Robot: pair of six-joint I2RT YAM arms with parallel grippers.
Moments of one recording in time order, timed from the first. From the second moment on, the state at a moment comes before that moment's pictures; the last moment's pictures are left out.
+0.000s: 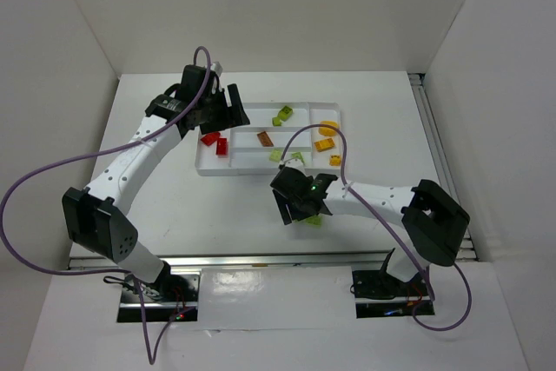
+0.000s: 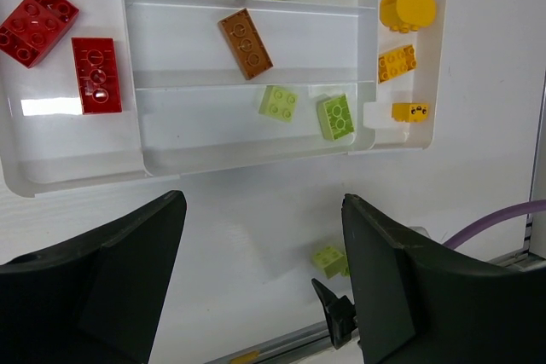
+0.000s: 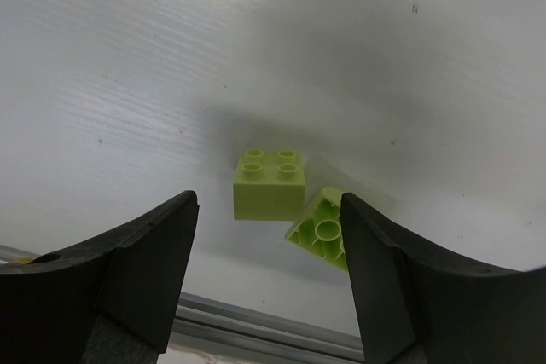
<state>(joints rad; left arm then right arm) -0.37 1.55 1.55 -0.75 0.07 -0.55 0.97 1.54 0.92 -0.55 0.29 0.56</state>
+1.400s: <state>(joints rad) -0.32 1.55 1.55 -0.75 0.05 -0.55 0.79 1.63 1.29 -0.50 0.42 0.48</state>
